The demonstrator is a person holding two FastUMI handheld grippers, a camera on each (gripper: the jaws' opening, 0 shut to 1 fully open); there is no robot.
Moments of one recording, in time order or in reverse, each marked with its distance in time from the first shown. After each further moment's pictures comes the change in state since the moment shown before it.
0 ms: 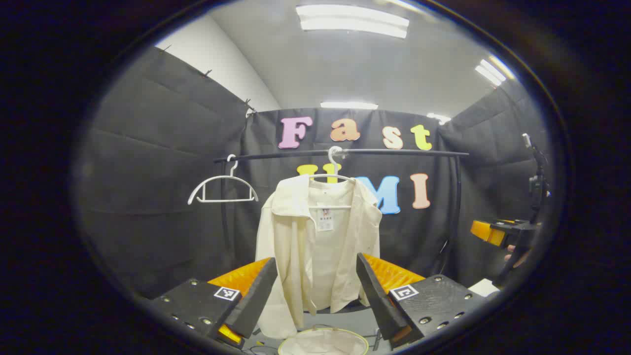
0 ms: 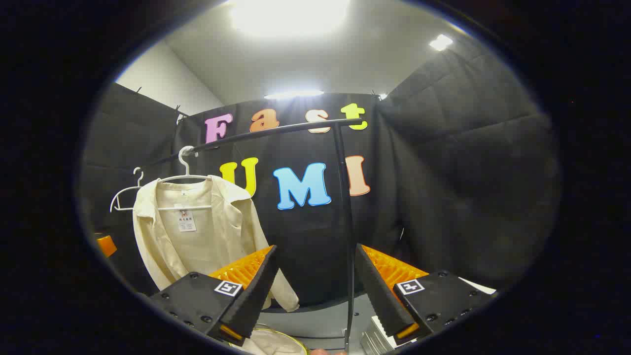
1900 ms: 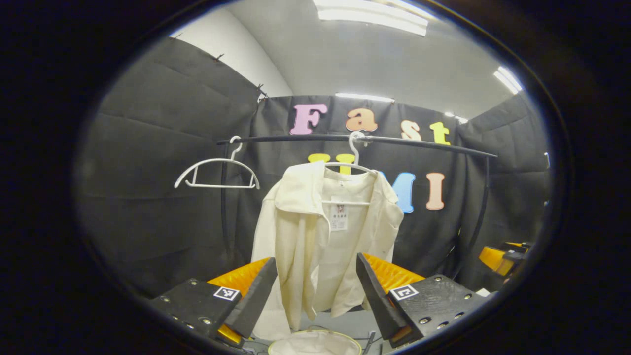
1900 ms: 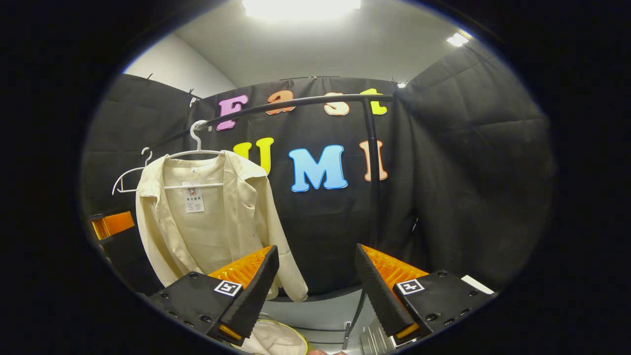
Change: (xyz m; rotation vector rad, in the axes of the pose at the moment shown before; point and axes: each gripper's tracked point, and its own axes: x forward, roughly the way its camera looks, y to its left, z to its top) left arm 0.097 0.011 -0.010 -0.042 0.048 0.083; right arm 0.034 0.039 -0.031 -0.043 0.099 0.110
